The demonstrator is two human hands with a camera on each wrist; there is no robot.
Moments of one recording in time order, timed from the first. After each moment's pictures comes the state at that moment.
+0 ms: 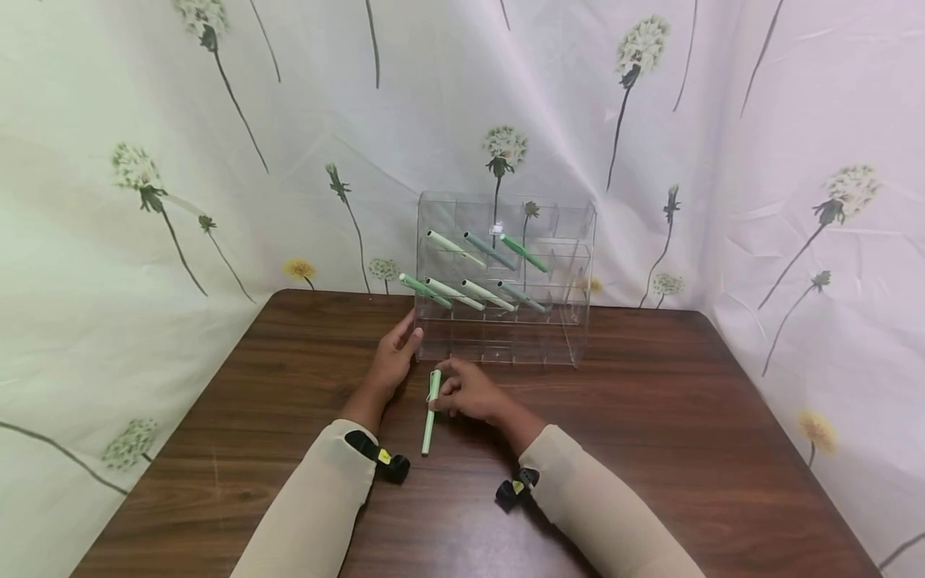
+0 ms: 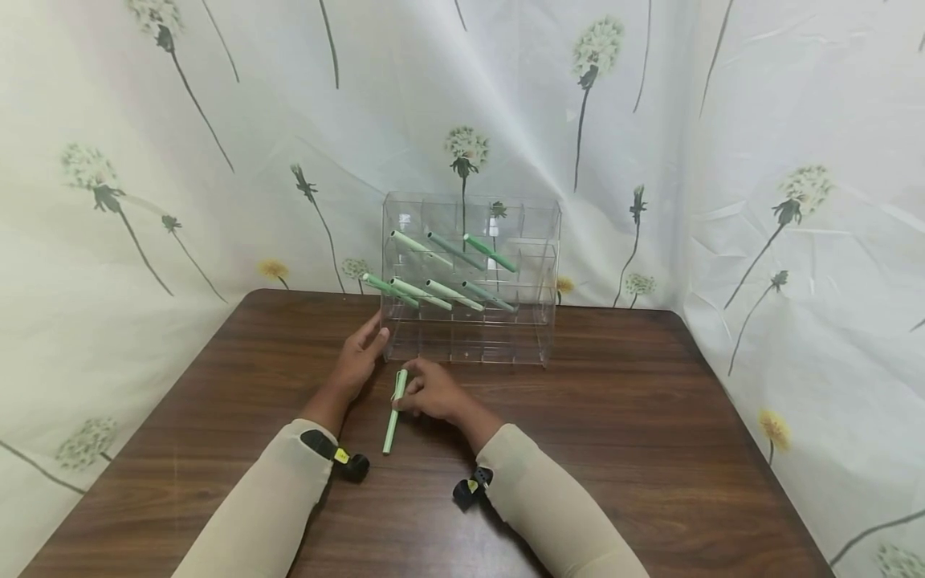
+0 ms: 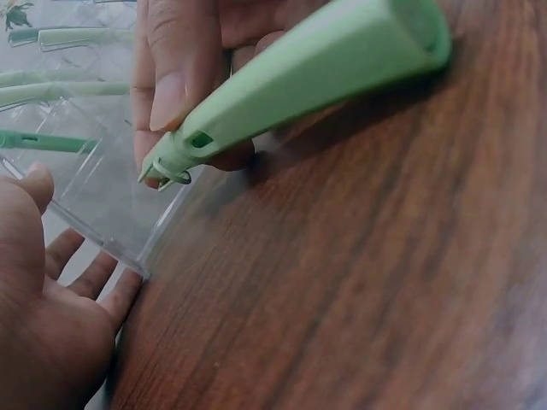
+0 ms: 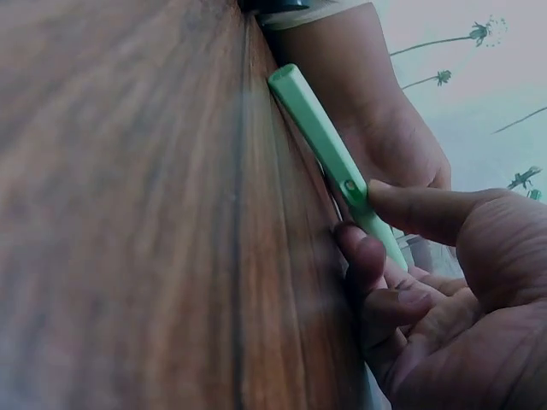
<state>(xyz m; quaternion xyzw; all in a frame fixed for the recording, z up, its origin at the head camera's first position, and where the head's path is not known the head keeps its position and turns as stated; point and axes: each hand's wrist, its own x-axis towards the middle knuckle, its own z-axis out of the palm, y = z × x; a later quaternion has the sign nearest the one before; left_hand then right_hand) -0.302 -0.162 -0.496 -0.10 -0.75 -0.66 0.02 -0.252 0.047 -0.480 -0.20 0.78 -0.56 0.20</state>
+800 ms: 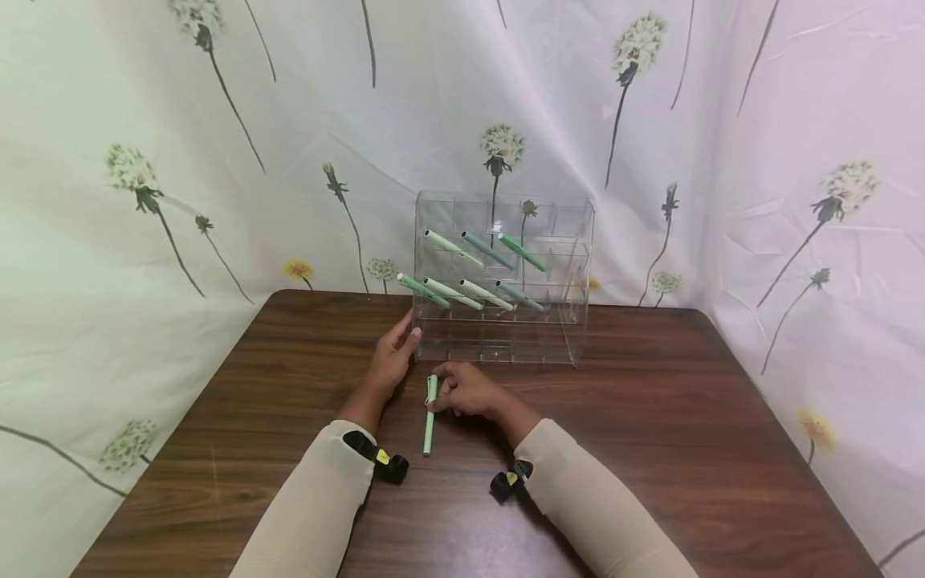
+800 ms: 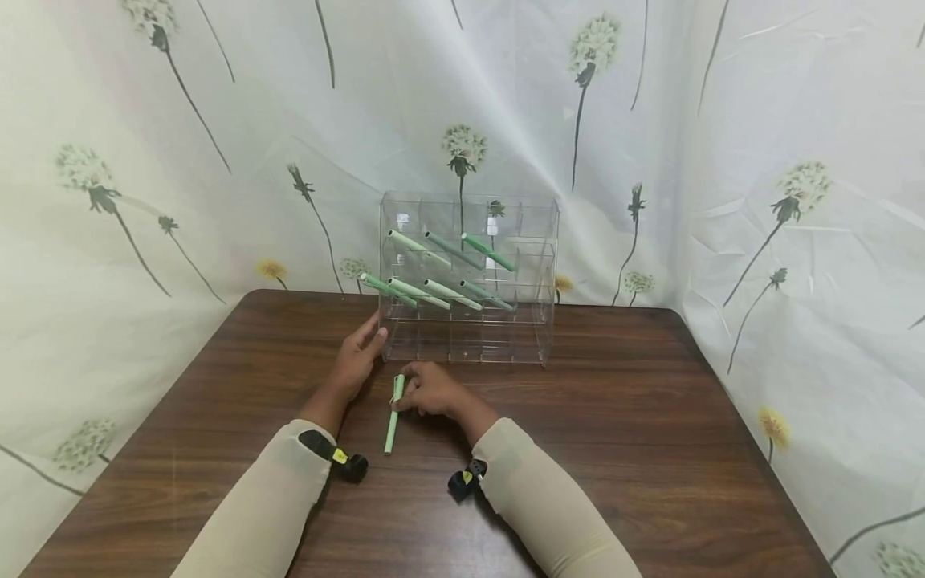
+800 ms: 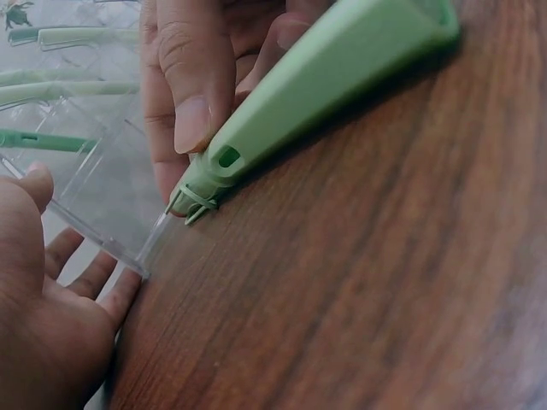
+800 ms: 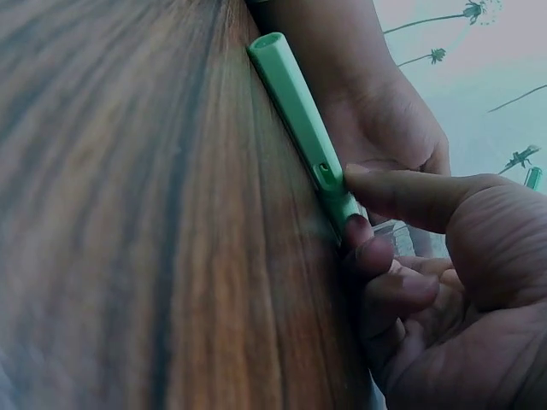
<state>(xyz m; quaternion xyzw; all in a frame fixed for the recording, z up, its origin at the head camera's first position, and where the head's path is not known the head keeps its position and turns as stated) -0.299 -0.161 -0.492 -0.10 -0.75 -0.66 0.02 -0.263 0.046 -0.481 -0.20 0.80 -0.52 0.23</state>
